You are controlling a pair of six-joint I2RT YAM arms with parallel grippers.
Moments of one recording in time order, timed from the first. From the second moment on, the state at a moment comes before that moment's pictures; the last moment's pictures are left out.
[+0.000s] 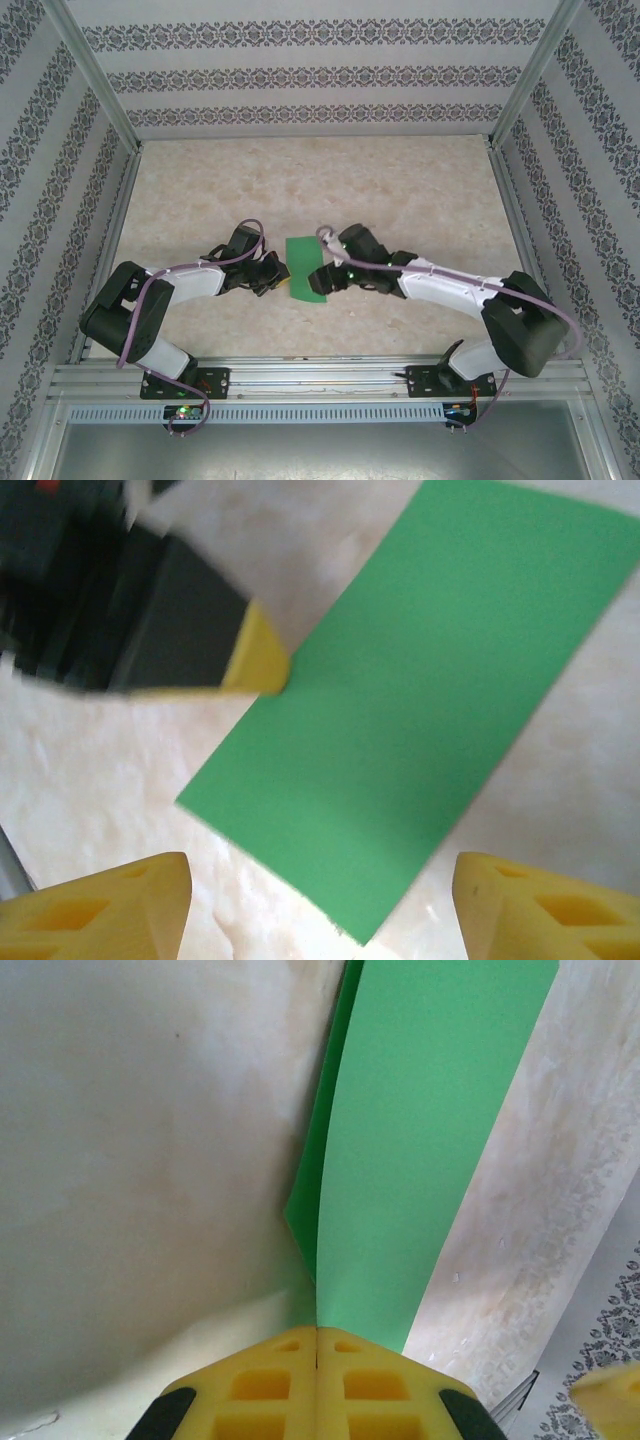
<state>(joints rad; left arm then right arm) -0.45 1.53 0.61 0.00 0.46 -1.10 0.81 1.43 0.76 -0.17 -0.24 0.30</state>
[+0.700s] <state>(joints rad) -0.45 1.53 0.61 0.00 0.47 -1.13 1.10 1.67 0.86 -0.18 0.18 -0.01</state>
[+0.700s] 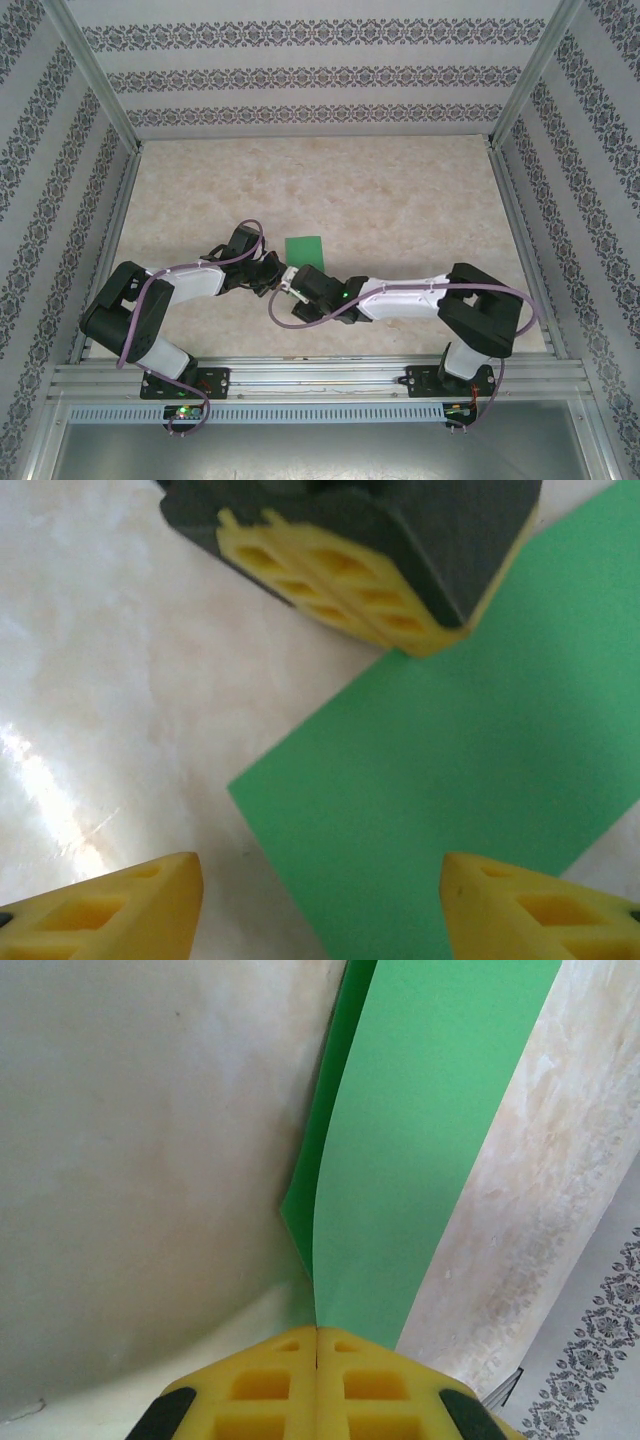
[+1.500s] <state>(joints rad) -0.45 1.53 0.63 0.00 0.48 -1.13 1.07 1.69 0.87 -0.14 0.18 0.01</state>
